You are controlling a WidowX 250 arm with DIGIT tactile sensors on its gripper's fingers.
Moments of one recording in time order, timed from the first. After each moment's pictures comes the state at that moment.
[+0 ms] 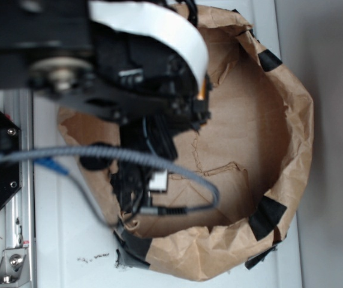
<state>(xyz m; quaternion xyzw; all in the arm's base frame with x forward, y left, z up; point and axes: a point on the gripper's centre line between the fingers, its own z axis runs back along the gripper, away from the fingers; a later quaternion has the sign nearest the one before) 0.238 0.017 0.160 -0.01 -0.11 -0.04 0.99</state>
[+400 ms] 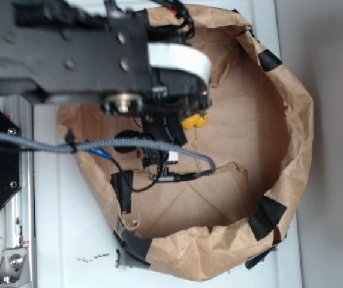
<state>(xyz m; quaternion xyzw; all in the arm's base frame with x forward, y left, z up) 0.246 0.028 0.094 0.04 -0.09 0.00 1.00</state>
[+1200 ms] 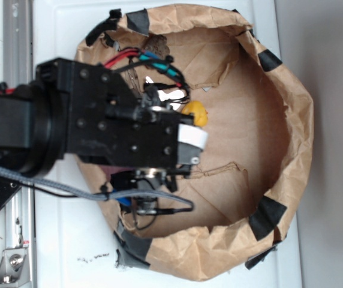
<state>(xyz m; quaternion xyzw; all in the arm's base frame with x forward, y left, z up) 0.224 0.002 0.040 0.04 0.01 -0.03 1.00</state>
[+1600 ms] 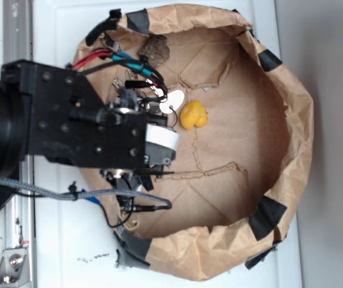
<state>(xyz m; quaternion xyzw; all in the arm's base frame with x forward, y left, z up) 0.211 0.006 0.041 0.05 0.00 -0.03 1.00</state>
